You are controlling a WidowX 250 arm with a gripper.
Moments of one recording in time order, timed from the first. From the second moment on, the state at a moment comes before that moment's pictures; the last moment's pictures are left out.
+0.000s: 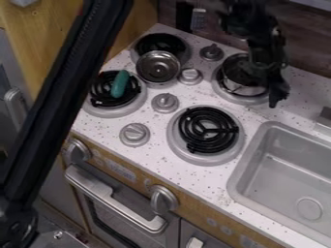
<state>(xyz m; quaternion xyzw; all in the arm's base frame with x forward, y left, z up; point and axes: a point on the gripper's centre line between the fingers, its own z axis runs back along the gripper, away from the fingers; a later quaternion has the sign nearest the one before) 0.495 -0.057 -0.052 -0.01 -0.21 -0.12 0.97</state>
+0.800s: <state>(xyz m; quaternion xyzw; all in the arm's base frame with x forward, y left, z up) 0.475 -0.049 -0.045 0.01 -0.20 -0.13 0.97</state>
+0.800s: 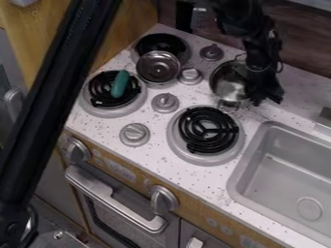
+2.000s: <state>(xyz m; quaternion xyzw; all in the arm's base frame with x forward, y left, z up) 0.347 -0.063 -0.048 0.03 -0.05 -0.15 0.99</state>
